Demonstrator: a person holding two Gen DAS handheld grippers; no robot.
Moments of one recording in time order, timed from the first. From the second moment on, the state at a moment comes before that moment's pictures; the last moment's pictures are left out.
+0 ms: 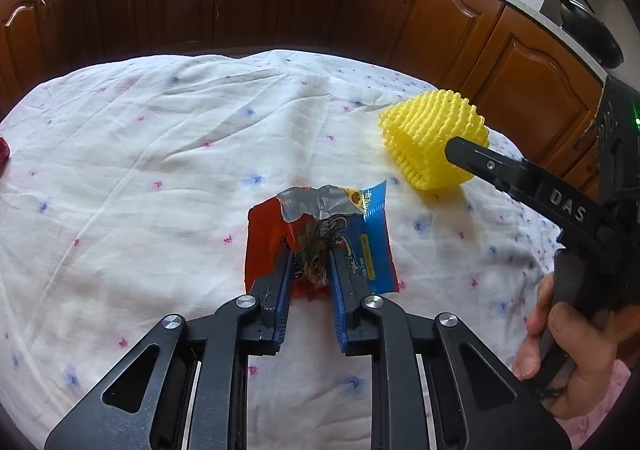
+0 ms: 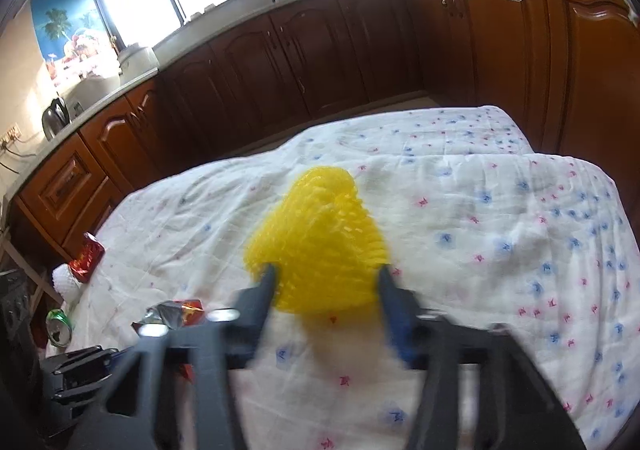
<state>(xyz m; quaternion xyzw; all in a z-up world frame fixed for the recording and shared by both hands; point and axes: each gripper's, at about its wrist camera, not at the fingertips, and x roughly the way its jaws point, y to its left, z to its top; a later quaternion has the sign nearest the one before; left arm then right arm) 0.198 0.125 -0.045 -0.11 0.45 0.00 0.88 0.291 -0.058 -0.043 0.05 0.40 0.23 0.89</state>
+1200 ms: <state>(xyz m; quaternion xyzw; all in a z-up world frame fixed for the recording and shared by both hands) 0.154 0.025 0.003 -0.03 0.40 -0.07 0.91 0.141 -0.192 0.000 0.10 0.33 0.15 0.93</state>
